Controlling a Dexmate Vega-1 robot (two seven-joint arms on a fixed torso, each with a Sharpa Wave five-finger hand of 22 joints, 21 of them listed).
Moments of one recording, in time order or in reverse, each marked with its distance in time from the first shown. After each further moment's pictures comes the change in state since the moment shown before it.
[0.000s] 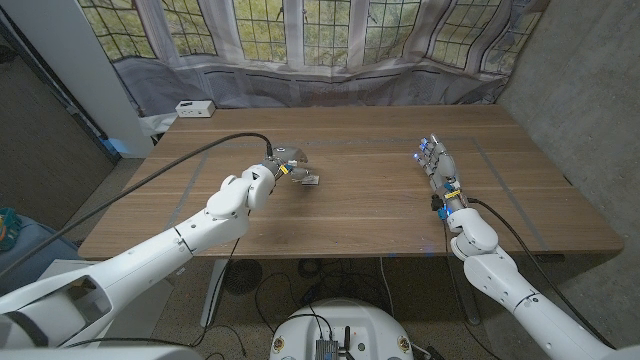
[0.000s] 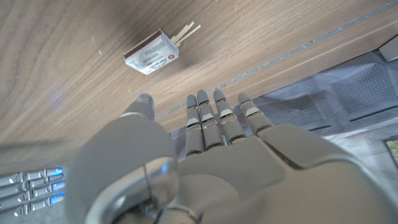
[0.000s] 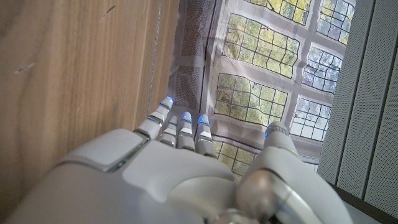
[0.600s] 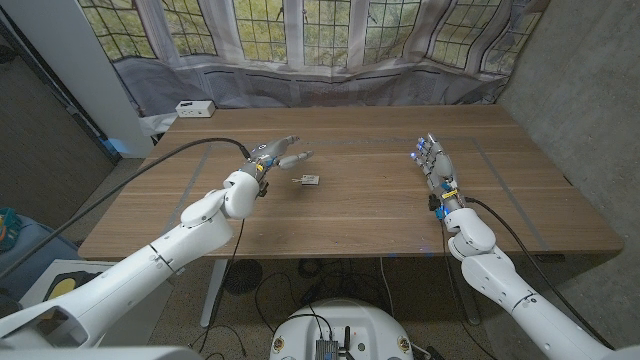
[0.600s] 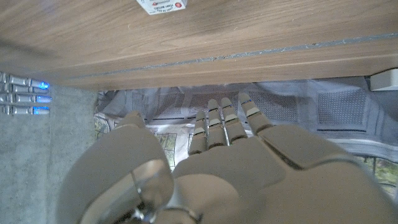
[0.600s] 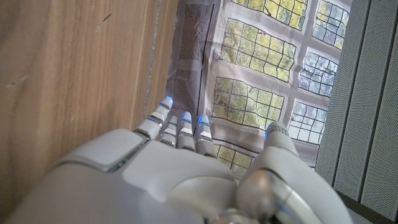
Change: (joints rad) left arm 0.177 0.005 -0.218 -0.031 -0.339 -0.168 0.266; left_hand -0.145 -0.032 -0.055 0.055 0.005 -0.213 0.022 -0.007 -0.005 -0.142 0.078 -0.007 -0.030 -0.120 0.058 0.000 0.000 -0.005 -0.002 0.000 -0.003; right arm 0.000 0.002 -0.008 -0.013 -0.015 0.001 -0.006; right_hand 0.000 0.000 0.000 0.000 0.000 0.000 0.000 0.000 0.000 0.000 0.000 0.000 0.000 0.000 0.000 0.000 0.000 0.000 0.000 0.000 0.000
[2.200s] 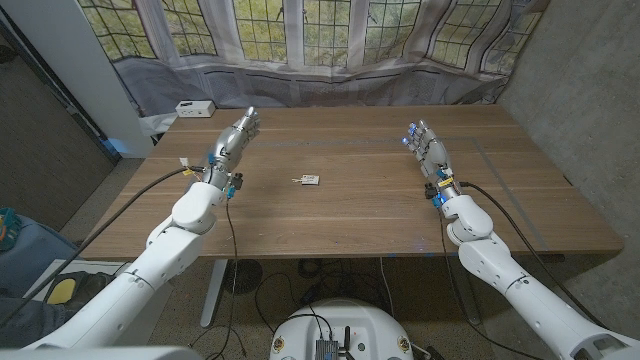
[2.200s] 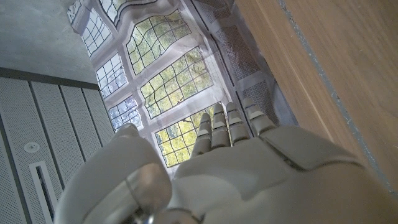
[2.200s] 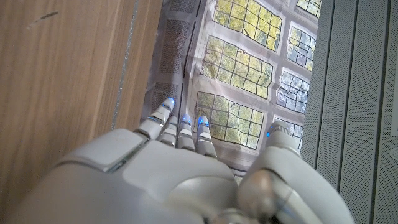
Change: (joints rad) left arm 0.155 -0.137 -0.288 0.265 -0.868 -0.660 -0.001; left_hand -0.100 -0.058 -0.067 0.003 0.008 -0.013 0.013 0.011 -0.005 -0.066 0.008 0.012 -0.031 -0.063 0.009 0.000 -0.003 -0.056 -0.041 -0.015 0.000; right arm 0.100 0.004 -0.030 0.082 -0.003 0.050 0.125; right_hand 0.005 -0.013 -0.008 0.000 0.000 -0.032 0.032 -0.008 -0.002 -0.027 0.009 -0.008 -0.002 -0.022 -0.018 -0.008 0.000 -0.002 -0.027 -0.004 0.000
